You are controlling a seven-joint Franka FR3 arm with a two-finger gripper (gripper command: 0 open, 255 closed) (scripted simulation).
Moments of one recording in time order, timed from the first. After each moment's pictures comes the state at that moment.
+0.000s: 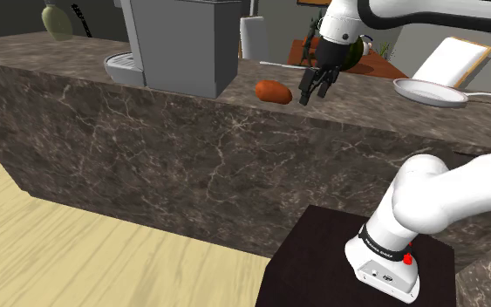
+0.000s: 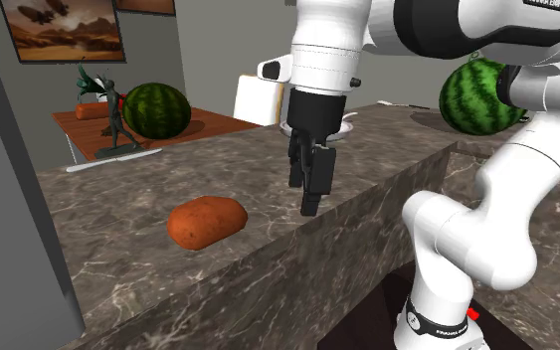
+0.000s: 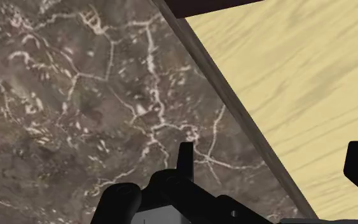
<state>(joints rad) 0.00 -0.78 -0.02 -2.32 -0.03 1.66 0.14</state>
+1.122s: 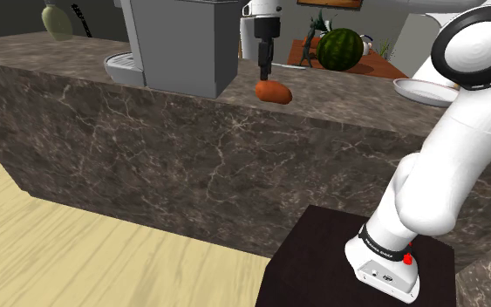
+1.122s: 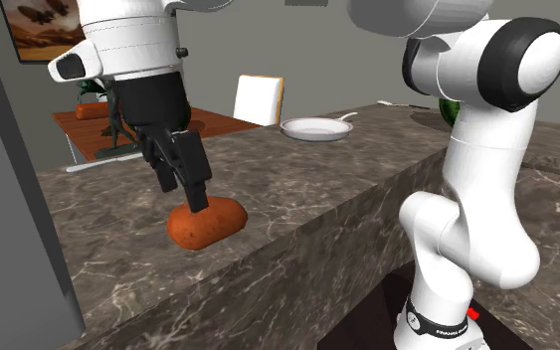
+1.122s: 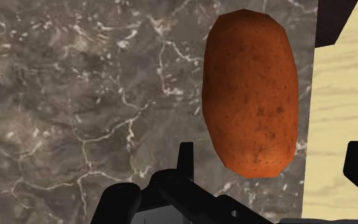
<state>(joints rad) 0.13 -0.02 -0.17 -1.53 0.00 1.38 -0.49</state>
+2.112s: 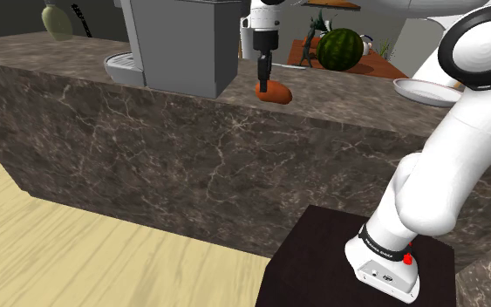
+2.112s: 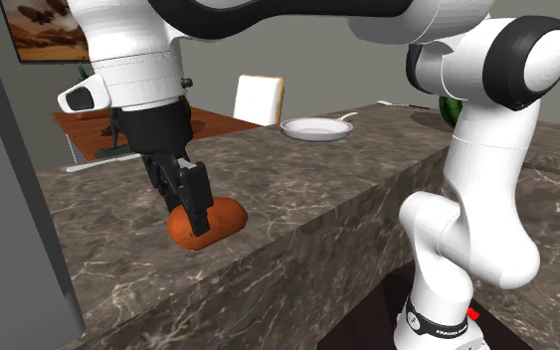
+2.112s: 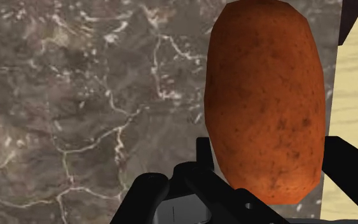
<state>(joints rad) 0.13 -0.05 -0.17 -1.64 -0.01 1.46 -0.49</state>
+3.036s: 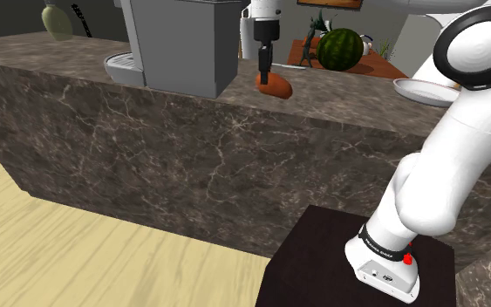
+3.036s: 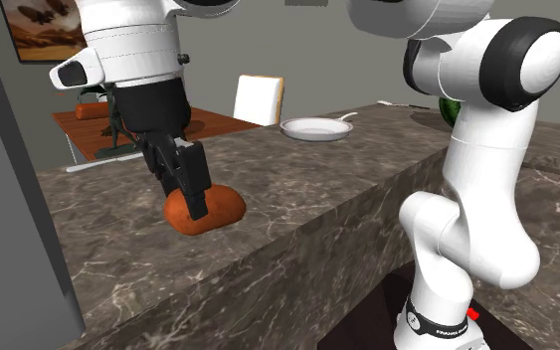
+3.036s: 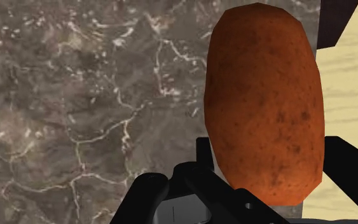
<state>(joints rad) 0.13 -0.03 -0.17 -1.56 0.00 1.39 -0.49</state>
